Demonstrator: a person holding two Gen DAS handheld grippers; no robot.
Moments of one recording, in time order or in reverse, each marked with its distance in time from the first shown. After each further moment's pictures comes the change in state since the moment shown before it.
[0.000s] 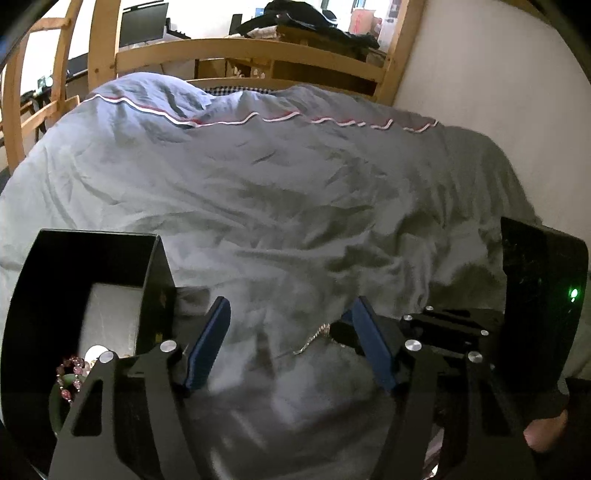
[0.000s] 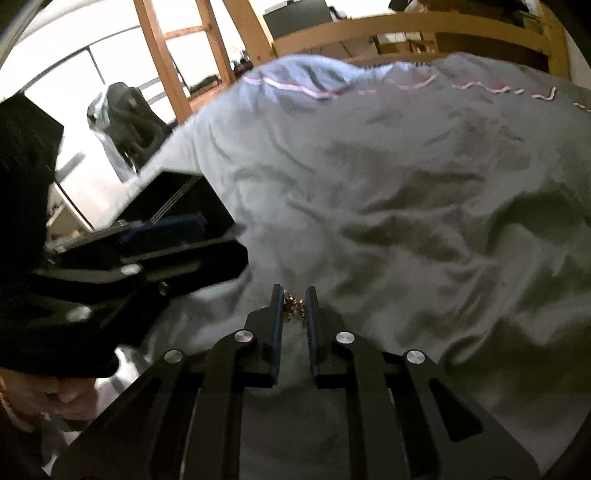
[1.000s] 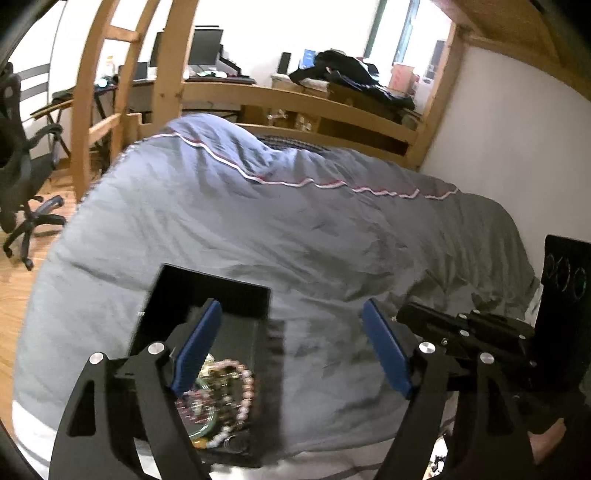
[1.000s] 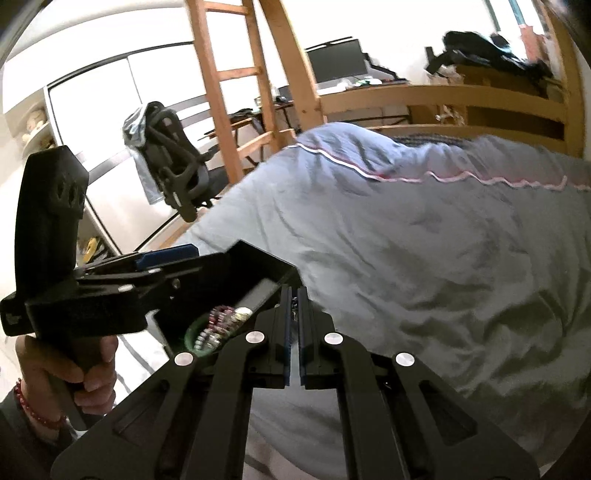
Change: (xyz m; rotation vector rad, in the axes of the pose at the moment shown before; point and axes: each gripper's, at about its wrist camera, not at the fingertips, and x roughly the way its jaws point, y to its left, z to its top) left arm -0.113 0.047 0.017 -0.138 -0.150 0.091; right arm -0.062 0.091 0.058 -0.142 -0.114 0.036
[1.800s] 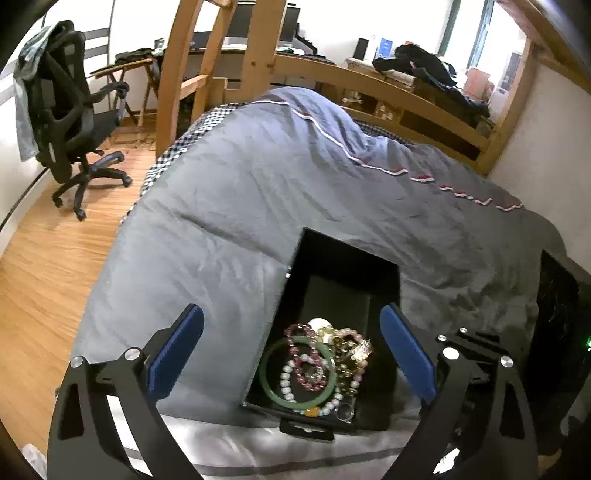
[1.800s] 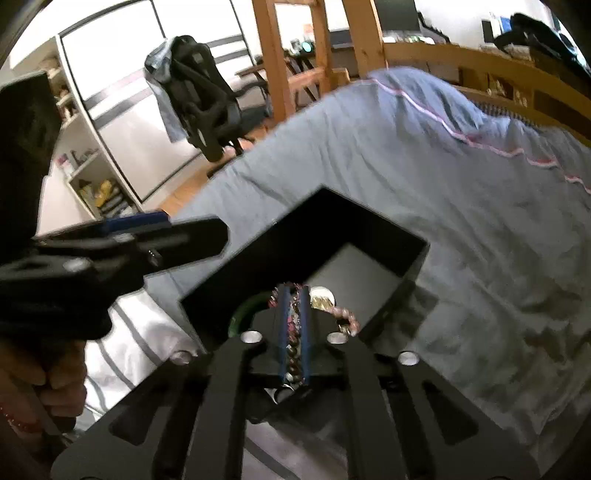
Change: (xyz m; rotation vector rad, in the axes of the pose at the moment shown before) left arm -0.017 0.094 -0.008 -0.150 0.090 0.212; right arm 0.098 0.070 -0.012 -0.055 0.225 0.044
